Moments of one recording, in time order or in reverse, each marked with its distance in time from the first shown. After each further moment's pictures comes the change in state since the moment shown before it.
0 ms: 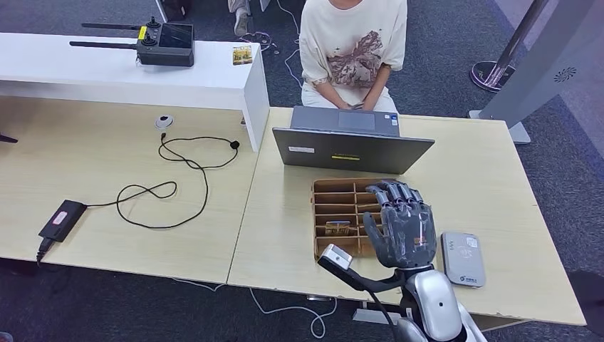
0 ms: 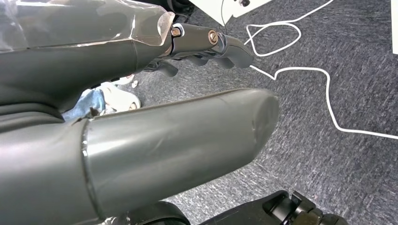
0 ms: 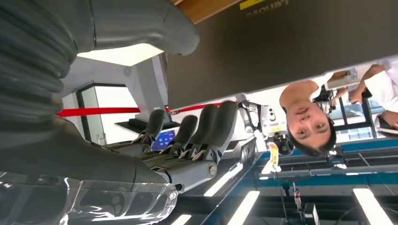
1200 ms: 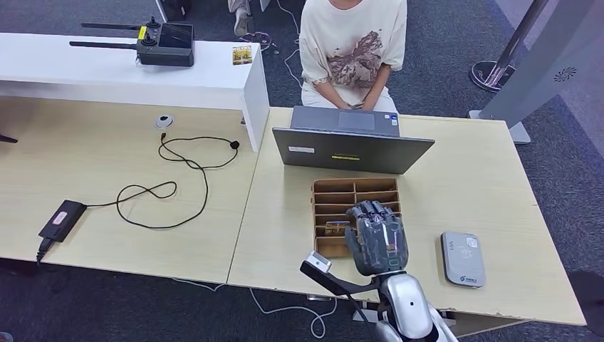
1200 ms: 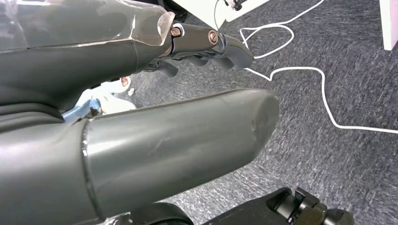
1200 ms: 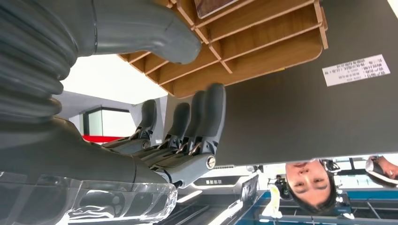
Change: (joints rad) left arm -0.001 0.015 -0.027 0.000 -0.015 -0.023 -0.009; right arm -0.006 0.085 0.030 0.193 -0.006 0.001 0.007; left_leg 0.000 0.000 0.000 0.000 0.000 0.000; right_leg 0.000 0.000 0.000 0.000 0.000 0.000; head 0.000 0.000
